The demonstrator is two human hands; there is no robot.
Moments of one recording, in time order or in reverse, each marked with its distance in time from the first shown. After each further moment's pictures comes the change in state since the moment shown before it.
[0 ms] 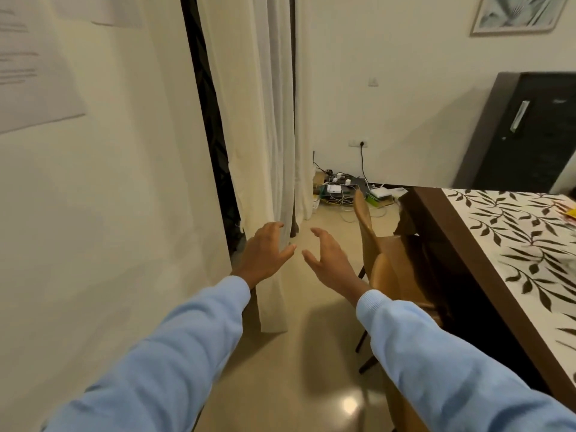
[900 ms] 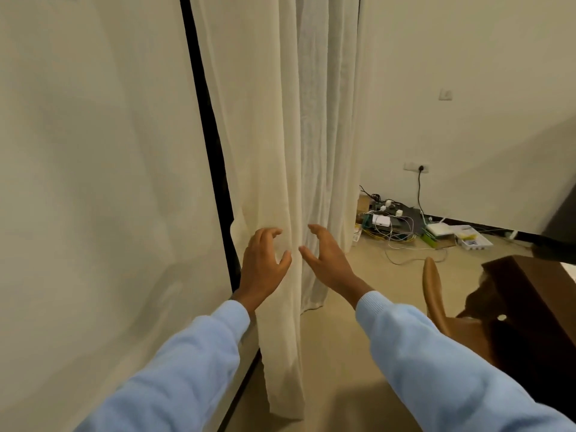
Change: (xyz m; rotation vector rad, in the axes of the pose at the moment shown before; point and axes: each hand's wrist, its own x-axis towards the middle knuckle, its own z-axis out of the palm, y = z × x) left_hand 0.301 -0.166 0.073 -0.060 0.390 -0.110; right_hand 0.390 0.067 0.090 0.175 -0.100 -0.153
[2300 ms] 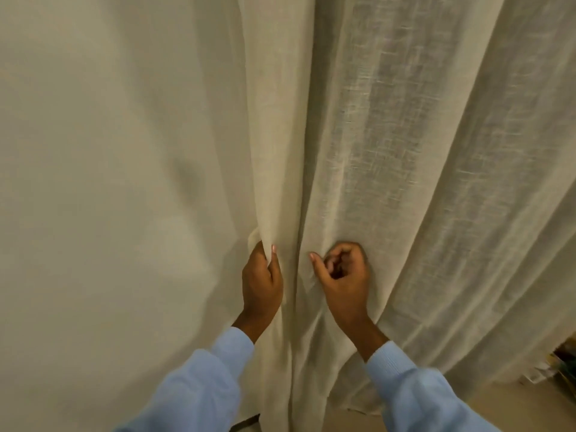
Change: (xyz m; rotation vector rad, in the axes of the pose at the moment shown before) left_hand 0.153 -0.109 0.062 0.258 0.823 -0.390; right_hand 0.264 0.020 0.104 0.745 -0.142 -0.390
